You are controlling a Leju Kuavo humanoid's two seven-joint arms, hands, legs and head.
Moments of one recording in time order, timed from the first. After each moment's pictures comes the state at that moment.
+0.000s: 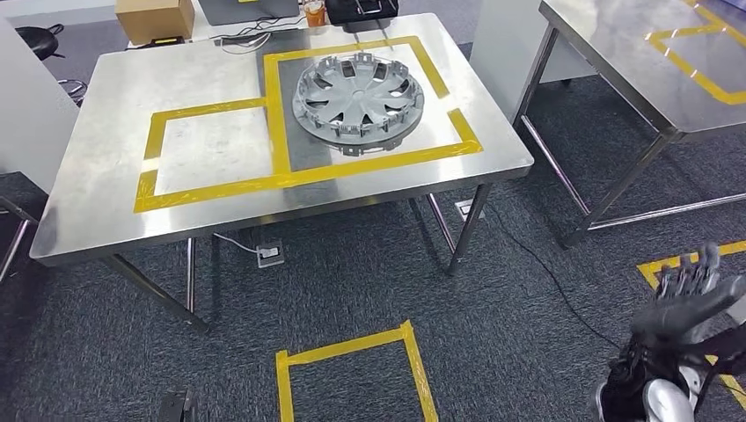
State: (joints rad) left arm 0.07 0.00 -0.12 -0.56 0.28 0.26 -0.12; right arm 0.06 -0.02 -0.26 -1.68 -0.14 -0.42 -0.11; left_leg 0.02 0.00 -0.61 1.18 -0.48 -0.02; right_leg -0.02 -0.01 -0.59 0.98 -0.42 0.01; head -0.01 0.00
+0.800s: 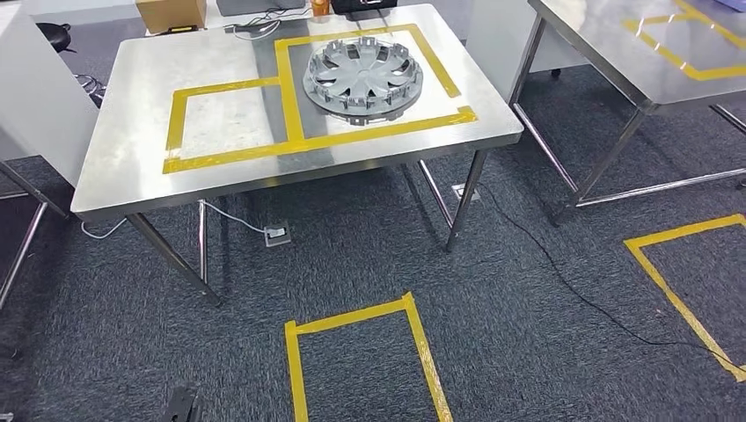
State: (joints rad) left arm 0.02 0.00 0.01 -0.45 -0.01 0.19 -0.09; right arm 0.05 0.03 -0.65 -0.46 0.30 -0.11 0.08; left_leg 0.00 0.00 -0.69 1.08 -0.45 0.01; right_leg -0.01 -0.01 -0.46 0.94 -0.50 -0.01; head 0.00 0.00
